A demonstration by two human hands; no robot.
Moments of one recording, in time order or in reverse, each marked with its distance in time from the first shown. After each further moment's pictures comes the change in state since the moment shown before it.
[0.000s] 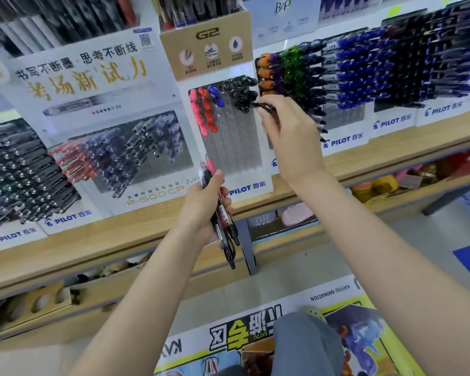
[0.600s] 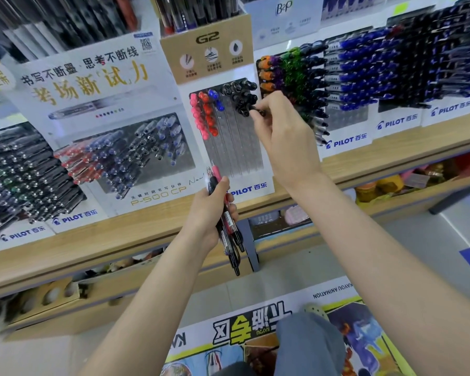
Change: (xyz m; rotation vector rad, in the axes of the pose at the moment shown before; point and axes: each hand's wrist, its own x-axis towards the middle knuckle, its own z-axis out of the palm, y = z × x) left_hand -0.006 -0.003 0.007 0.006 0.022 -0.030; right_hand 0.005 -0.007 -0.001 -0.050 -0.002 -0.091
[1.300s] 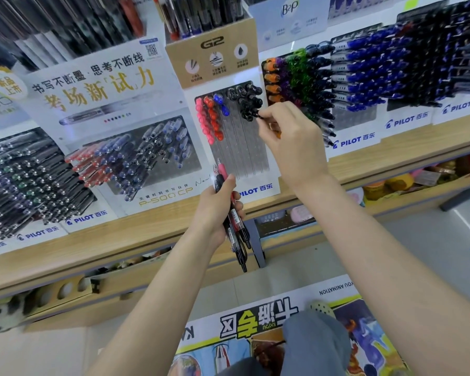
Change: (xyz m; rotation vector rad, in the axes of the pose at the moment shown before) left_hand 0.001 0.008 0.005 0.026 0.018 -0.016; right_hand 0.002 0.009 0.005 0.017 0.000 0.002
